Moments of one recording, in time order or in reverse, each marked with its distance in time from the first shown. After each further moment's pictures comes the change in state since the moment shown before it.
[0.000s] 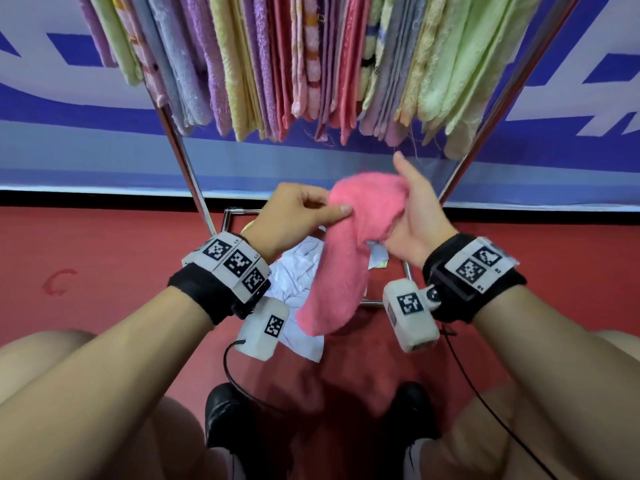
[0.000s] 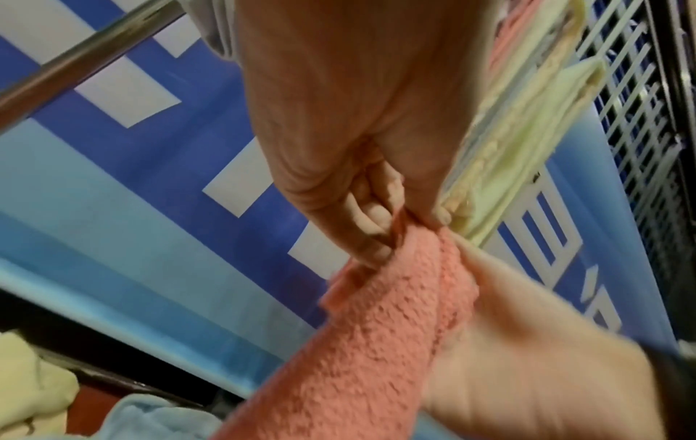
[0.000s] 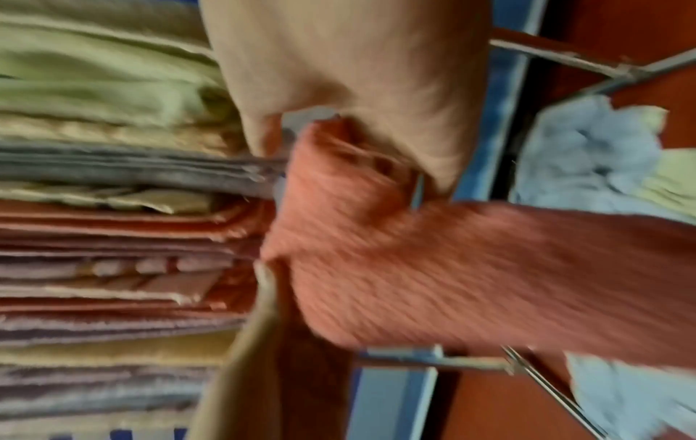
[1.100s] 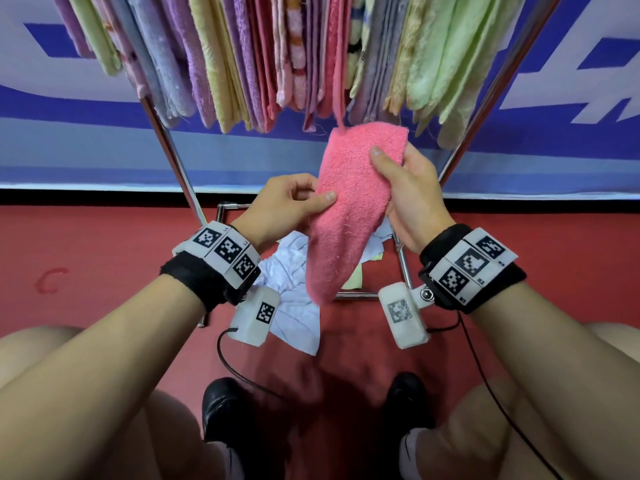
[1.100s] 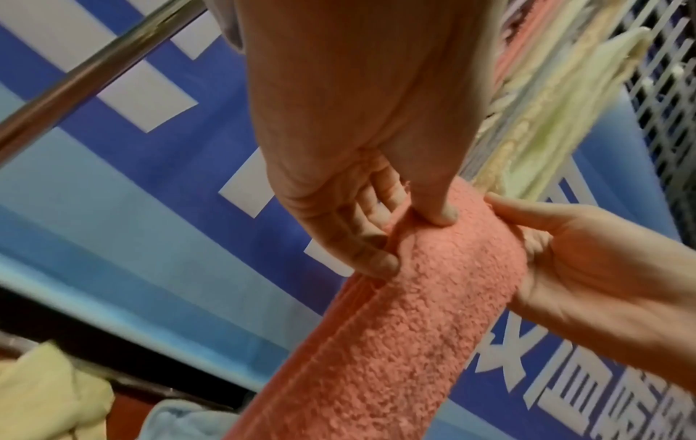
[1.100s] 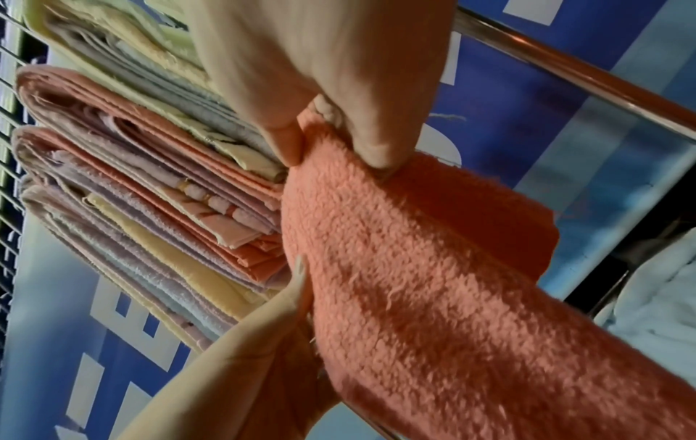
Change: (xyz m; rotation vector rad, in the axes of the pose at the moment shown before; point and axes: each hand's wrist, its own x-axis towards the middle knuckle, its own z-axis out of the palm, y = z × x) left_hand 0.004 0.000 0.002 -0.051 -0.018 -0.053; right_hand 0.000 -0.003 0.003 -0.254 0.092 -0.502
